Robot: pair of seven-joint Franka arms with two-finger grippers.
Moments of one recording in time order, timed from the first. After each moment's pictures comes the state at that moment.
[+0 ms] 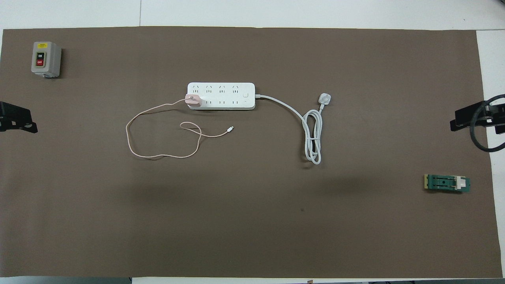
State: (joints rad) left arm -0.13 -0.04 0.15 -1.64 0.03 1.54 -0.24; right arm 0.03 0.02 -0.13 -1.57 0.03 1.49 -0.01
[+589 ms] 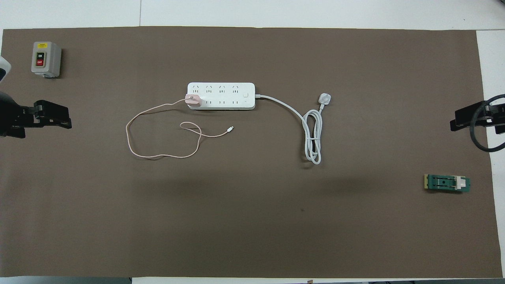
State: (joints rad) left arm -0.21 -0.05 0.11 -1.65 0.02 1.59 -0.23; right arm 0.03 0.02 -0.13 -1.57 0.03 1.49 -0.01
